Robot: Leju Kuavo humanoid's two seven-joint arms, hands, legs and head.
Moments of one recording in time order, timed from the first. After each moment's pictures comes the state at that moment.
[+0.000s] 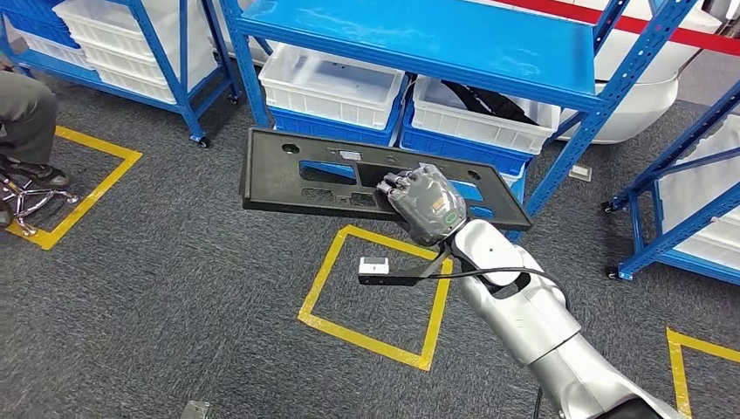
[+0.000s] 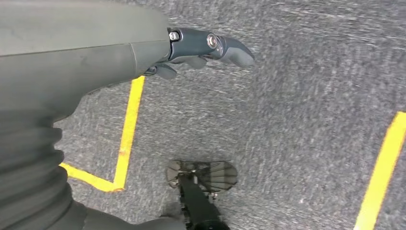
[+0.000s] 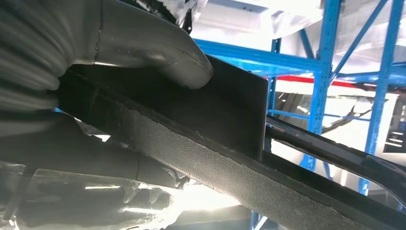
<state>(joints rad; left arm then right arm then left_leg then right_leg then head) -0.08 -0.06 0.51 -0.20 -0.54 0.15 -0.37 -0.66 -0.11 0.57 -1.10 1.12 -0.28 -0.22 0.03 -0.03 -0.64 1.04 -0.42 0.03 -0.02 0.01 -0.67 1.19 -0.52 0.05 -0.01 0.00</state>
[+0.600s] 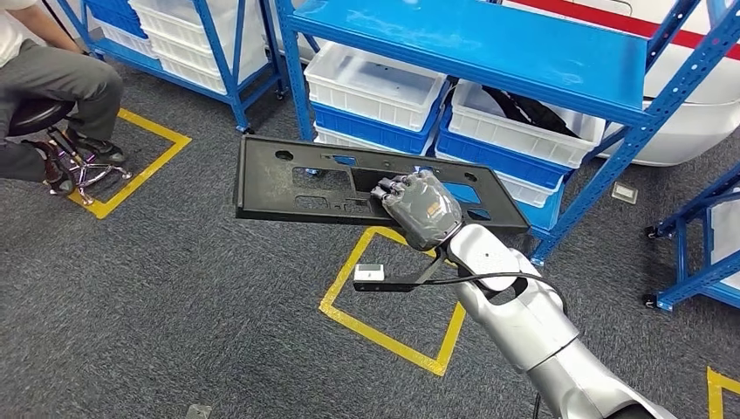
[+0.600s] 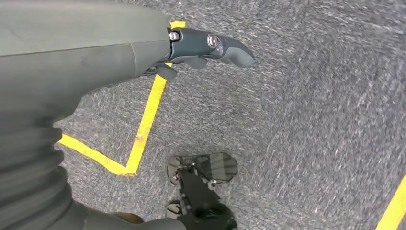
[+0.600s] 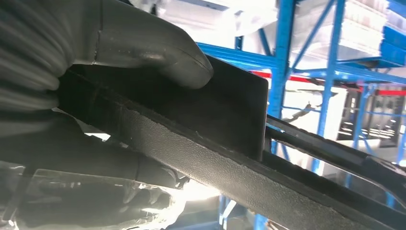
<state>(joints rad) -0.08 -0.05 0.51 -0.20 -0.56 0.14 -0.34 -0.63 -0.12 0.57 -1.15 1.15 -0.24 -0.21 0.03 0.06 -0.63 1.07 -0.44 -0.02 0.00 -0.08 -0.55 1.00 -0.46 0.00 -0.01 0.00</state>
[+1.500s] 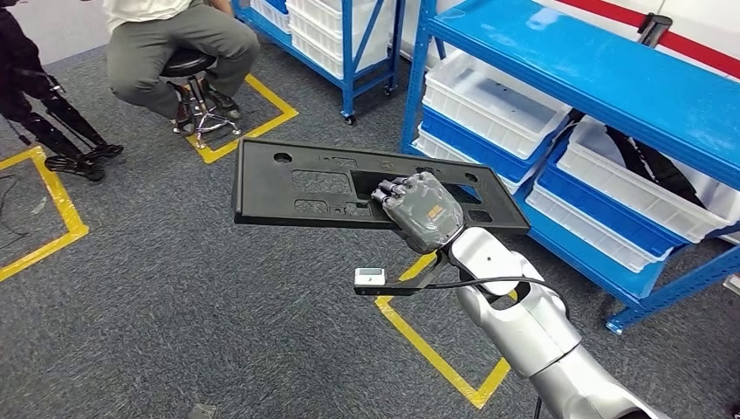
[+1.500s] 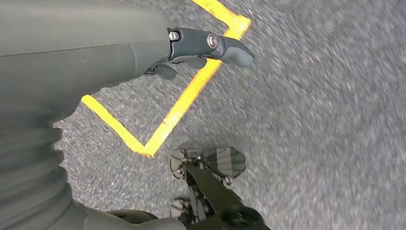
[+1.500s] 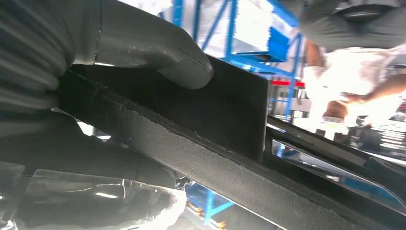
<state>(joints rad) -0.08 -0.06 0.51 -0.20 -0.58 0.13 -0.33 -0.60 -0.12 0.56 -1.20 1.17 -0.23 -0.21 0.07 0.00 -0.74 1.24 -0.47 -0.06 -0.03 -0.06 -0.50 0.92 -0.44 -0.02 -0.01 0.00</state>
